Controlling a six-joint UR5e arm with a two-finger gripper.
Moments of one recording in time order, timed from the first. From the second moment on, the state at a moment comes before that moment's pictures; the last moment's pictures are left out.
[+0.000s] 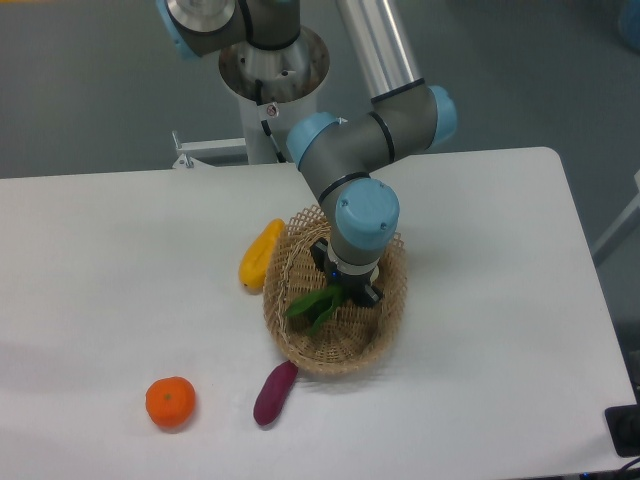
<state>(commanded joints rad) 2.45 -1.97 -1.79 -1.05 1.54 1.25</state>
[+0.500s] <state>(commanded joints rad) 2.46 -1.95 -1.66 -1.17 1.54 1.25</state>
